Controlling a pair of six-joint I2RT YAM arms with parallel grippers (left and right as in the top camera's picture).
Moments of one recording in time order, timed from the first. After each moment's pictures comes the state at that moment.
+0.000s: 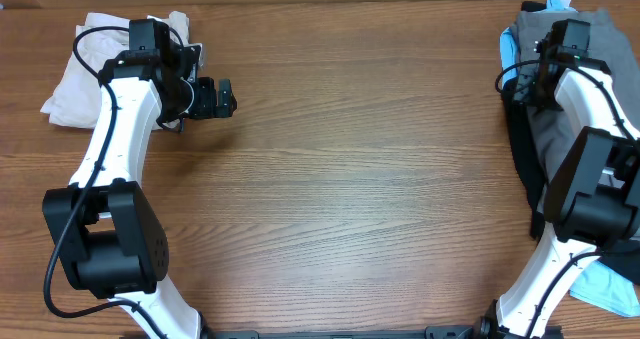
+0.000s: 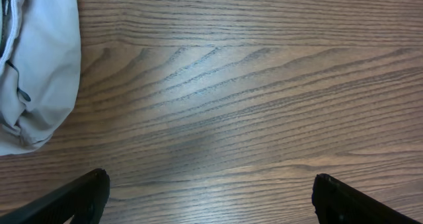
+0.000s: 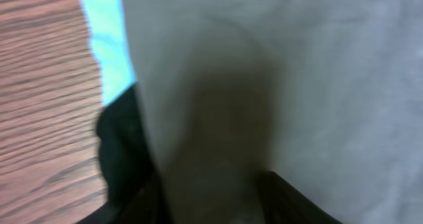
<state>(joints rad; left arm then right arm) 0.08 1.92 1.57 -0.88 0.27 0.01 -0.28 2.18 1.68 -0.64 0.14 -0.01</state>
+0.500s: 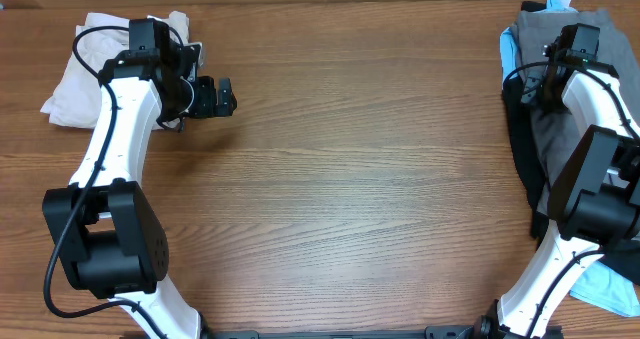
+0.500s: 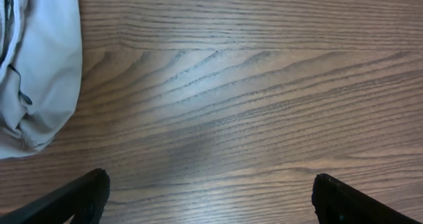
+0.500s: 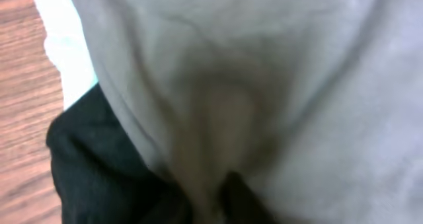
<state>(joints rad) 0.08 1.92 1.57 -0.87 0.27 0.01 -0.31 2.20 1.68 -0.63 0.14 -0.02</state>
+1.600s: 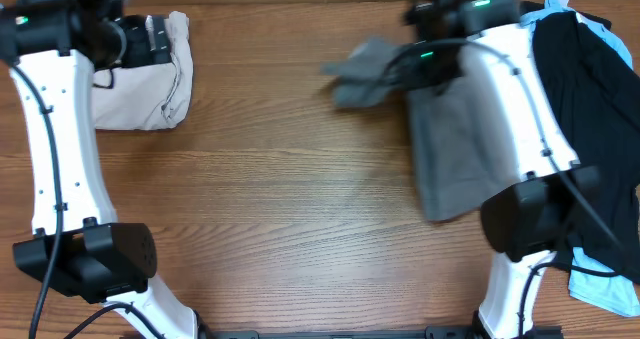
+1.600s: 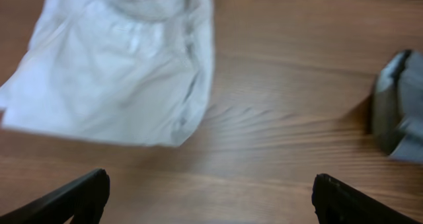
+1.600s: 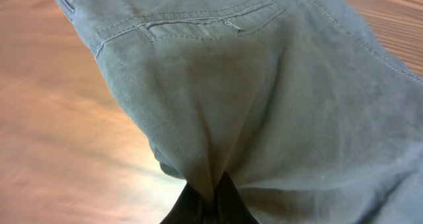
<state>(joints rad) 0.21 1.92 2.17 -1.30 0.14 0.01 0.30 2.10 2.19 -1.40 -0.13 0.02</state>
